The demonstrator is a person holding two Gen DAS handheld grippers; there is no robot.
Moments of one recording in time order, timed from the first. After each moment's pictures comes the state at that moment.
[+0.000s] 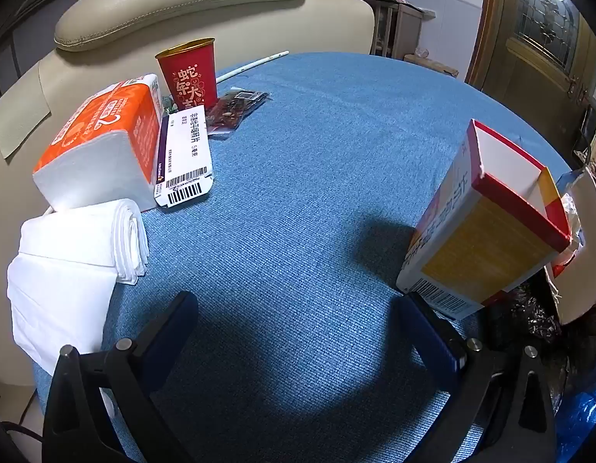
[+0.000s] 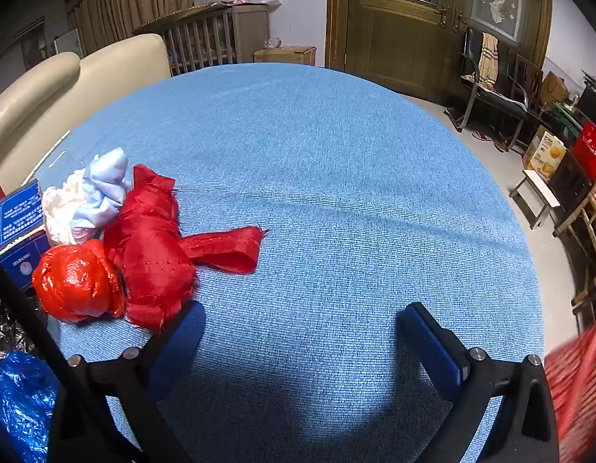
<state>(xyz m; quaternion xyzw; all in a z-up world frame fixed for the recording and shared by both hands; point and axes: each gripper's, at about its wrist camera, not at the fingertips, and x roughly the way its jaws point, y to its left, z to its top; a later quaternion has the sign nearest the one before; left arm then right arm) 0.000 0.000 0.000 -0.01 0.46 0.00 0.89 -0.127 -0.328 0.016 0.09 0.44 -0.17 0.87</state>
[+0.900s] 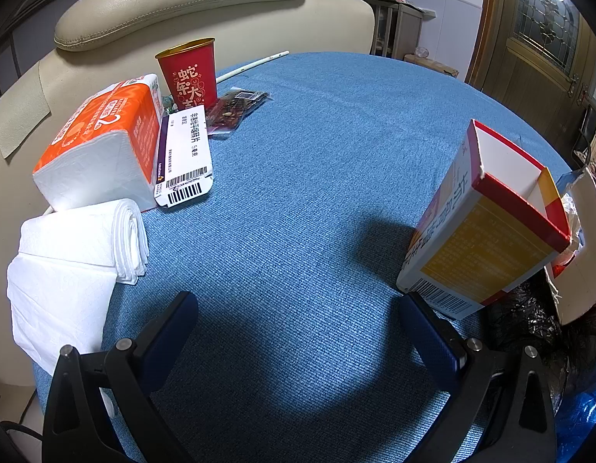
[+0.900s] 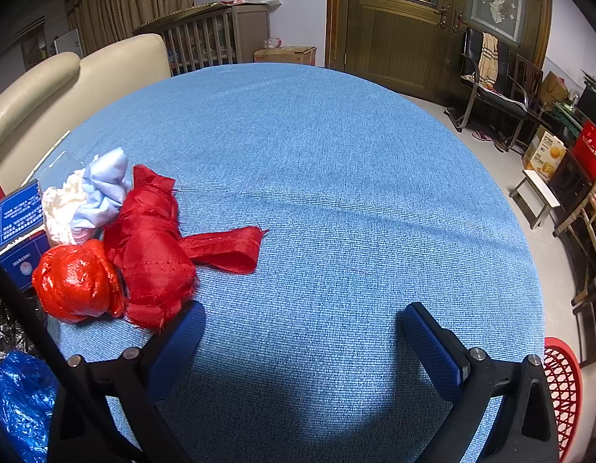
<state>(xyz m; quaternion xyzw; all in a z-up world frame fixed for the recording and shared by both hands) 0.000 0.000 0.000 -0.01 0.46 0.00 0.89 -0.126 -0.326 0.016 0.09 0.44 -0.17 0.87</state>
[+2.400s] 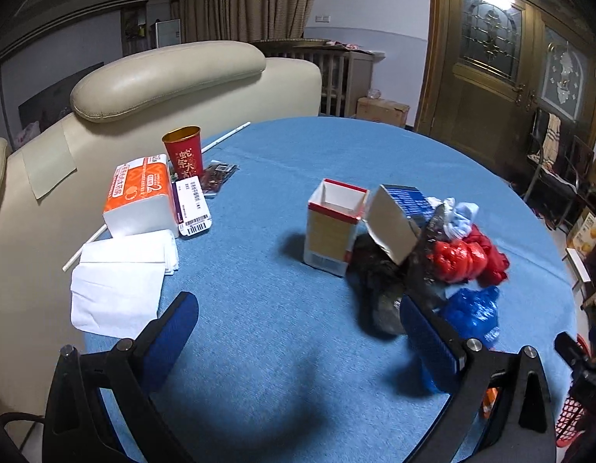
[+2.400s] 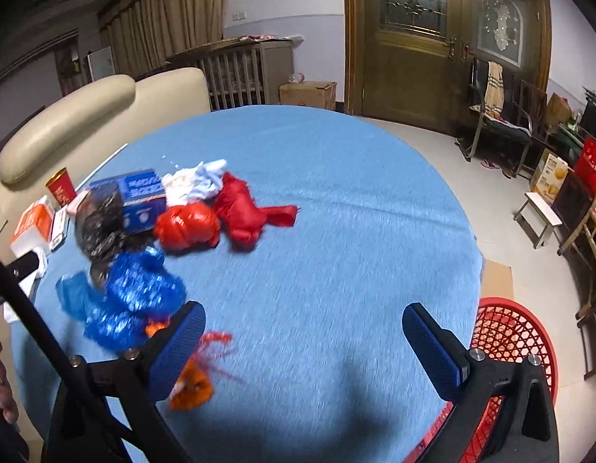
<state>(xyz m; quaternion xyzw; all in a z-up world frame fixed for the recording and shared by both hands) -0.118 -0.020 0.089 0.01 0.37 -0.06 0.93 -0.251 -0.273 0.081 0.08 0.38 -0.14 0.91</state>
